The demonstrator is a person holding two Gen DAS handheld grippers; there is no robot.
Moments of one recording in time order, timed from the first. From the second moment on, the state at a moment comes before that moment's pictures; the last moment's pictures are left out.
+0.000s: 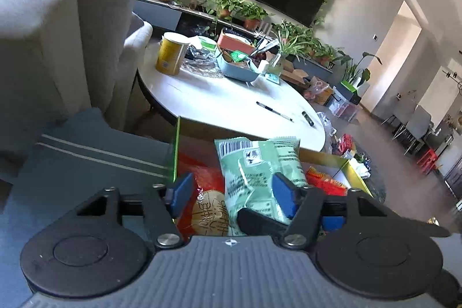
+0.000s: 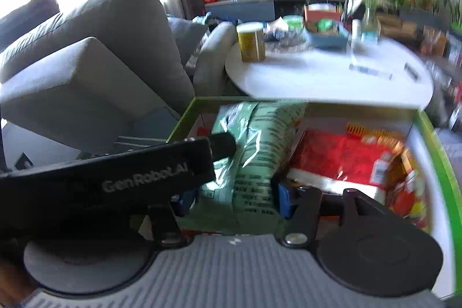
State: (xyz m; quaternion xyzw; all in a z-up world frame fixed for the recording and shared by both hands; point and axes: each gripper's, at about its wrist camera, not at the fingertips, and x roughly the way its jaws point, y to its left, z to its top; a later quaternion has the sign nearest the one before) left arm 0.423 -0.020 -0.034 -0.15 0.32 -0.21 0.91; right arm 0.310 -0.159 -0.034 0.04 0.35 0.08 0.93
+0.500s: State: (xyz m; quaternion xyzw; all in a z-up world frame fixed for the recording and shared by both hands) left arm 0.366 0.010 0.024 -0.14 0.29 -0.20 0.93; right arm 0.269 -0.155 0.015 0.04 0.30 0.11 0.95
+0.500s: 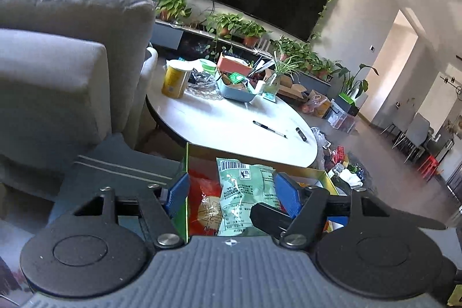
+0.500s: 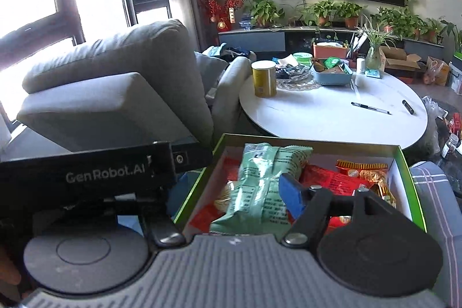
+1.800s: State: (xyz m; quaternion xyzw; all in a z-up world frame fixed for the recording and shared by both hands) left arm 0.229 0.103 -0.085 -0.16 0.40 -0.14 0.89; right arm 0.159 -0.164 -0.072 0.06 0.41 0.14 0.90
